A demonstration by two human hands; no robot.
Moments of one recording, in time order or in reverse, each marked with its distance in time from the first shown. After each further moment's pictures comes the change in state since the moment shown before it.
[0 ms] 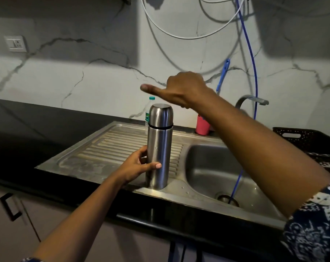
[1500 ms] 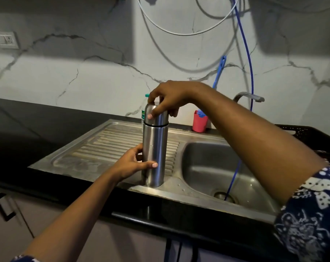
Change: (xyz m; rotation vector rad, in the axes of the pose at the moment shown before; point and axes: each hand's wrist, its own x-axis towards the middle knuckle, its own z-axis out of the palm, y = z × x) left_hand -0.005 0.017 0.002 0.077 -0.028 -0.028; right_hand 0.019 0.016 0.014 0.439 -0.449 -0.244
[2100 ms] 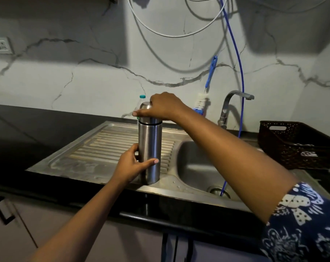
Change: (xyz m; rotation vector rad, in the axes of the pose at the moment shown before) left_hand 0.004 -0.019 0.024 0.240 0.369 0.088; right_hand 0.001 -0.004 0.047 -0.172 0.417 0.178
